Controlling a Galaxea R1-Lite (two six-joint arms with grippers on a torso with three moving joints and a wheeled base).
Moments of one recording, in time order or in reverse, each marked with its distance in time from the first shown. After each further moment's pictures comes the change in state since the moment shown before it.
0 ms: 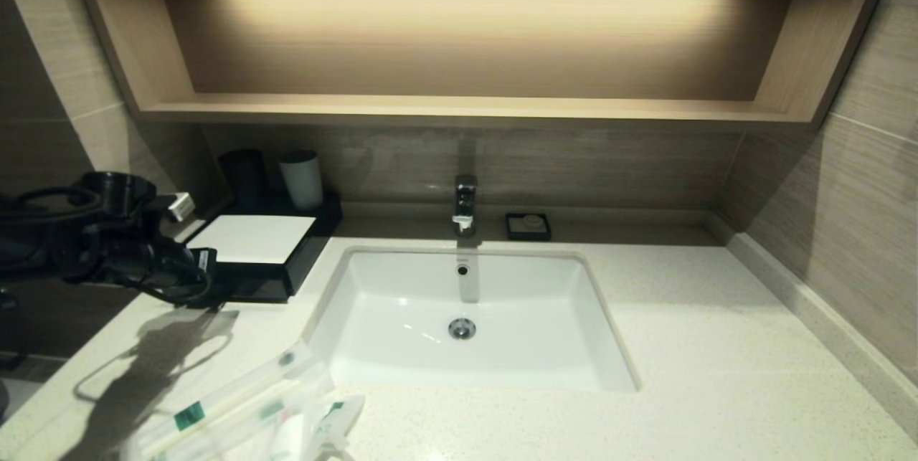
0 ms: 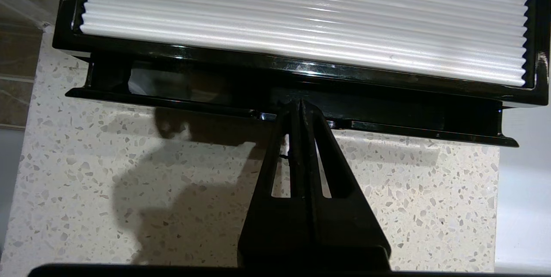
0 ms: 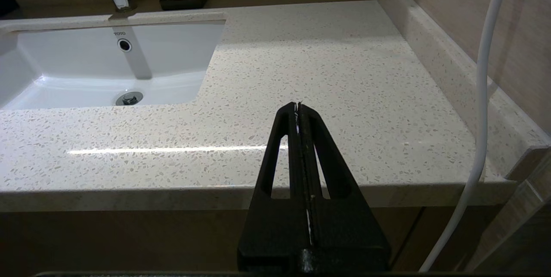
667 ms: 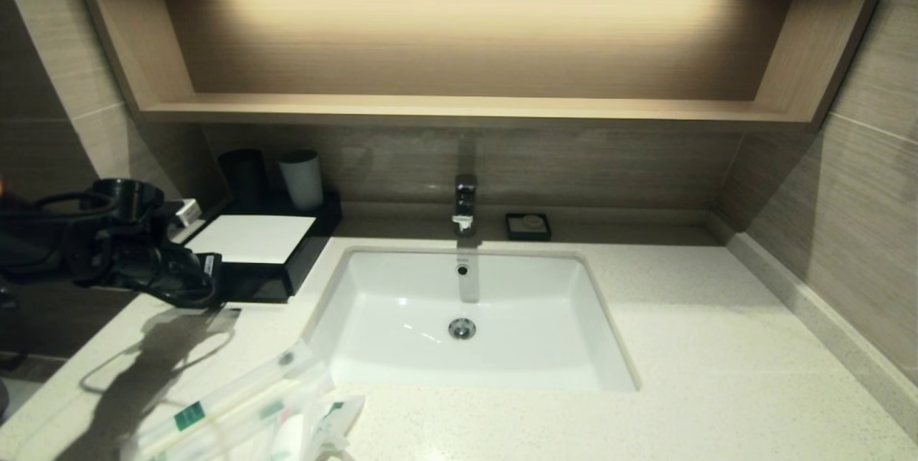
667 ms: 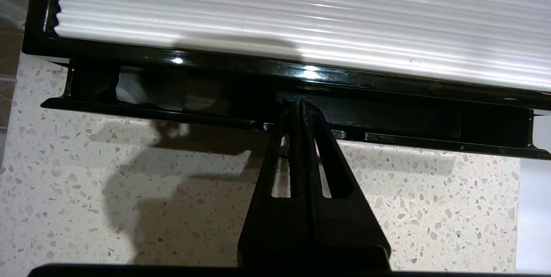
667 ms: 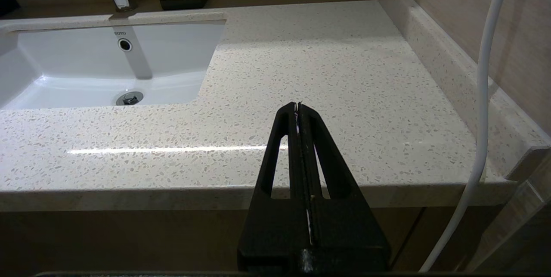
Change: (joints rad) left arm -0.001 0.044 -0.016 -0.011 -0.001 0.008; right arm 0.000 0.000 0.000 0.000 0.000 0.000
